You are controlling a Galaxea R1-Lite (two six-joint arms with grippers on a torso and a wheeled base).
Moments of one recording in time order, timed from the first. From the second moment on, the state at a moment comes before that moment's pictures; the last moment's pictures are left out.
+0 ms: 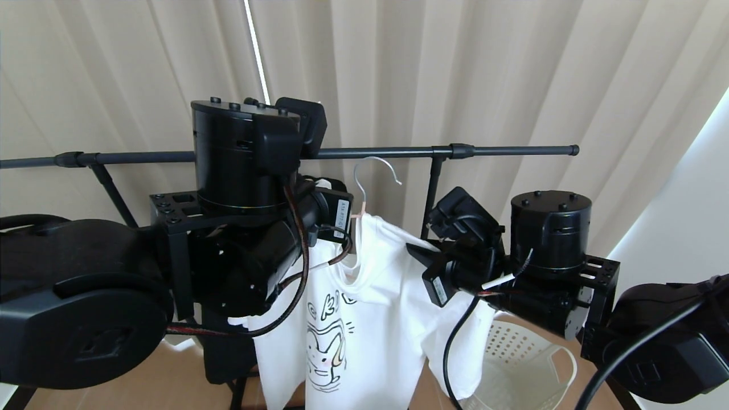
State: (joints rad) left arm -0.81 1.69 -1.09 -0.38 0.64 0.03; right arm 0.70 1.81 -0.81 -0.72 -0.08 -0.20
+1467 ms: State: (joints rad) left arm -0.83 1.58 -1.00 -0.40 0.64 0.04; right arm 0.68 1.83 -0.81 -0.83 -0.01 -0.09
